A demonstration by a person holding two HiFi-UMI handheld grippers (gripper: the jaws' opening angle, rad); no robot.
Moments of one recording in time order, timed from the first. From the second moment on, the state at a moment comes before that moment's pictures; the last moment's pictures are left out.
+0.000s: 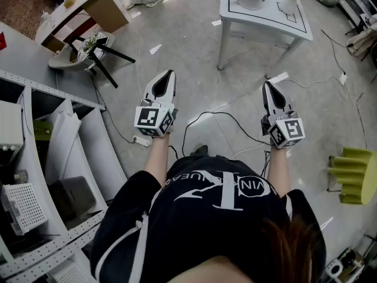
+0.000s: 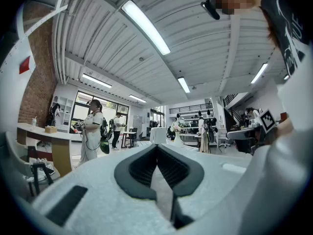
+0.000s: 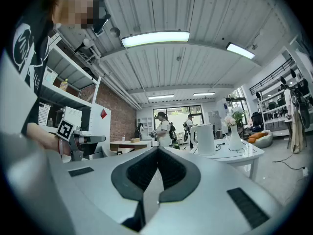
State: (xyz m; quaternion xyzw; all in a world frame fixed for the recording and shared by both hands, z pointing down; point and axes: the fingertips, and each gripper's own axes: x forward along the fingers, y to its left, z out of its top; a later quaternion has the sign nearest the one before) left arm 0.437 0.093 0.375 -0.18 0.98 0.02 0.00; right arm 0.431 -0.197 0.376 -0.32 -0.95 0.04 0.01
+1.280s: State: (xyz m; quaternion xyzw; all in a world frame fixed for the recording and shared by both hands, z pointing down) left arm 0.387 0.153 0.431 -0.19 0.98 0.05 -0.05; right arm 0.371 -0.157 0.402 -0.28 -0.95 0.10 0.02
